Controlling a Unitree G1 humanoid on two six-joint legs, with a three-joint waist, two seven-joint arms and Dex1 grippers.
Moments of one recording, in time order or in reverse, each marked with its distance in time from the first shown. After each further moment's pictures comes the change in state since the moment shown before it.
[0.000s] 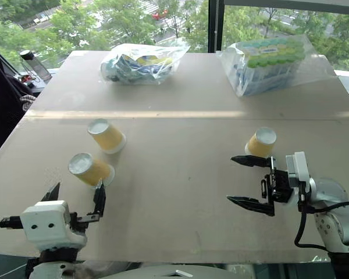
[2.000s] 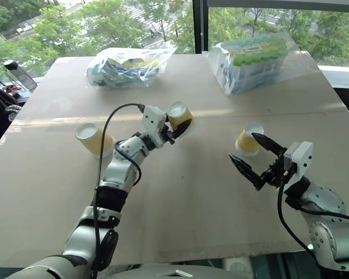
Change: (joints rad) left arm -1.296 0.189 -0.269 1.248 -0.133 -0.124 -0.513; right arm 0.105 0.170 -0.055 -0.192 -0.130 0.048 -0.574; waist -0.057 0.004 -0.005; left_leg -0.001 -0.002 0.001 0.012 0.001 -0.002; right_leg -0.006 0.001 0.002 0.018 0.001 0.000
